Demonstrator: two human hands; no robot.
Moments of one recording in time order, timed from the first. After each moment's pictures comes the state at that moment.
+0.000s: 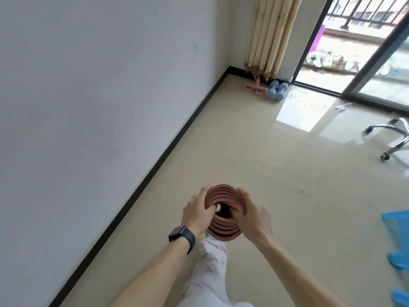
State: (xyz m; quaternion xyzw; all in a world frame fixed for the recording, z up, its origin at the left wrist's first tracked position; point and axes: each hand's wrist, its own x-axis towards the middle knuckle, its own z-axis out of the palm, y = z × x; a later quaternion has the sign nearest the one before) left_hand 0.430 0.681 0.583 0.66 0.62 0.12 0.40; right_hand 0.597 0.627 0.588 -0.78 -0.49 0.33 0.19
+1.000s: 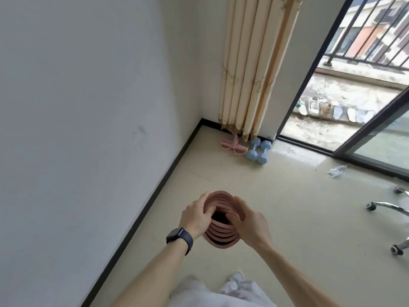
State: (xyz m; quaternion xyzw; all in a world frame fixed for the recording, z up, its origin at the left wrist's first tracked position) left_hand 0.820 1.369 0.574 0.73 0.57 0.08 0.38; right_hand 0.989 1.288 0.580 -0.79 -0.47 0.35 0.21
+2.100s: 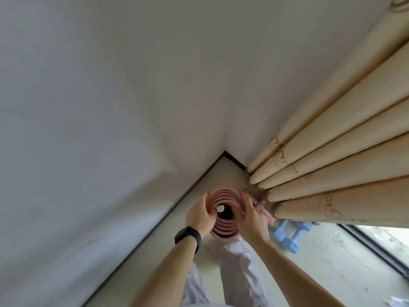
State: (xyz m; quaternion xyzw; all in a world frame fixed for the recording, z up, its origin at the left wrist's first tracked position) left_hand 1.035 2.056 0.452 0.50 0.72 0.08 0.47; right_hand 1.197 2.042 0.469 -0.75 -0.55 0.35 0.09
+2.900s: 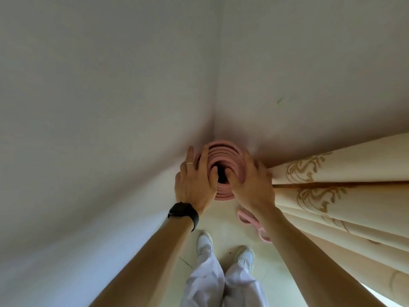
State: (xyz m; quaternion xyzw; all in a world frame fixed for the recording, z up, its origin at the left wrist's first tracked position) left_hand 1.092 2.323 0.299 0.68 0.69 0.06 0.22; right_hand 1.246 2.308 0.288 -0.78 -0.54 0.29 0.08
